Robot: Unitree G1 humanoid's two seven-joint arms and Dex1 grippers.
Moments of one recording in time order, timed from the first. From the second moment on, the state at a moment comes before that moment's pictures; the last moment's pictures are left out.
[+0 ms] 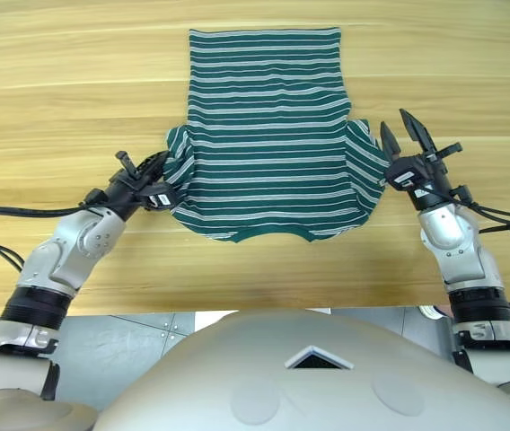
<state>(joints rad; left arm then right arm) 0.14 0.80 -0.27 0.11 0.60 -0.42 -0.05 0.11 -0.52 0.05 0.18 -0.46 -0.58 -0.02</state>
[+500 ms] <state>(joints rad) 0.11 0.68 -0.19 0.11 0.60 -0.40 0.03 0.11 -0.52 0.05 0.19 -0.46 -0.58 -0.02</state>
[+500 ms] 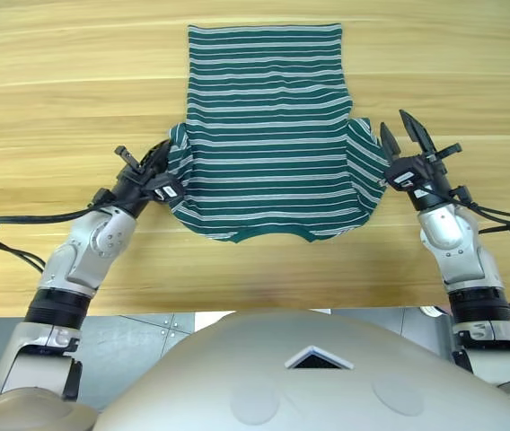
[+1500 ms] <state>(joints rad) -0.04 0.55 -0.34 0.21 0.67 -0.48 -0.03 0.11 -0.52 0.08 0.20 -0.47 -0.58 -0.03</state>
